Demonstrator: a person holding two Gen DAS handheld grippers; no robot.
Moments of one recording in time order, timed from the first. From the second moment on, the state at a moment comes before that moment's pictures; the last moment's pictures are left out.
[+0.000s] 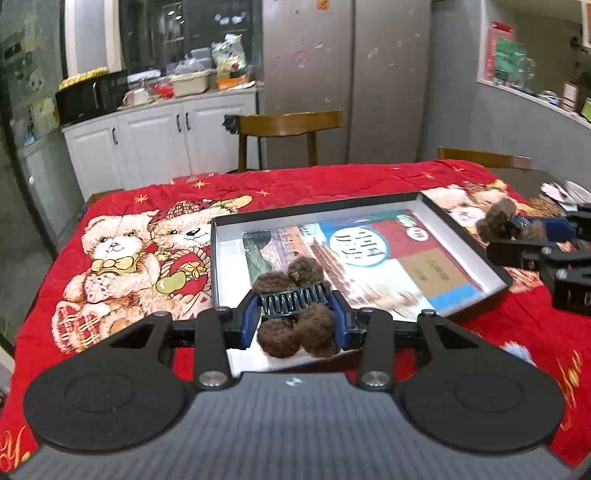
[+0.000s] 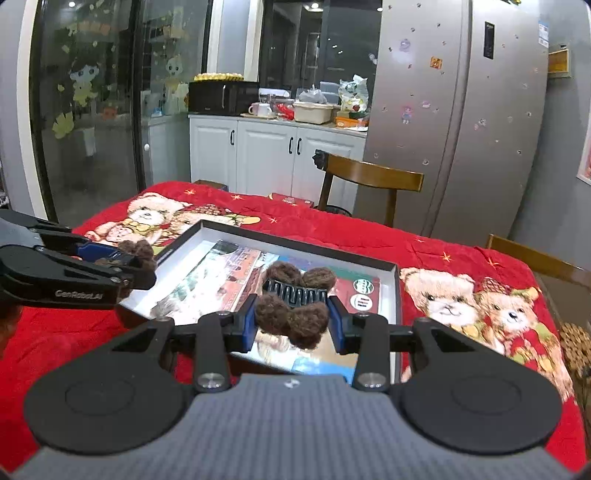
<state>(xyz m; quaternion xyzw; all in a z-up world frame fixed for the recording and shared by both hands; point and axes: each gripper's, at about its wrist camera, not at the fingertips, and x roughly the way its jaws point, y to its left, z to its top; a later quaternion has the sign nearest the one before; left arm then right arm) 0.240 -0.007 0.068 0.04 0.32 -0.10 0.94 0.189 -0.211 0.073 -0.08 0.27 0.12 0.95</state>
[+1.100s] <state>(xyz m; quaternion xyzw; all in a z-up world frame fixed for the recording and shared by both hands) 0.379 -0.046 0.000 0.05 0.37 -0.07 0.93 0.339 -0.212 -0.015 -0.08 0.36 0.09 0.93</state>
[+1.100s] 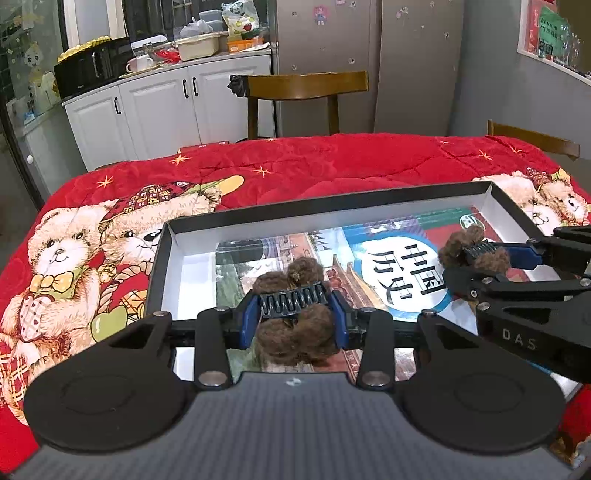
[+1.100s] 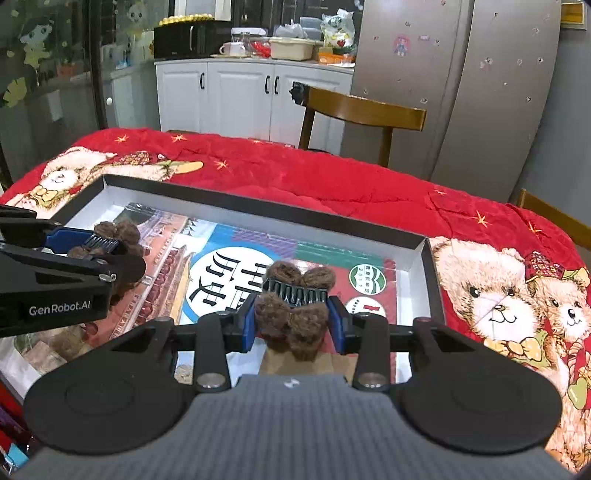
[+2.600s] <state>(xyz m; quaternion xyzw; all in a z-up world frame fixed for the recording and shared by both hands) 0.288 -0.019 0.055 0.08 0.31 -0.04 0.95 0.255 -0.229 0.029 -0.08 0.34 0.08 0.93</state>
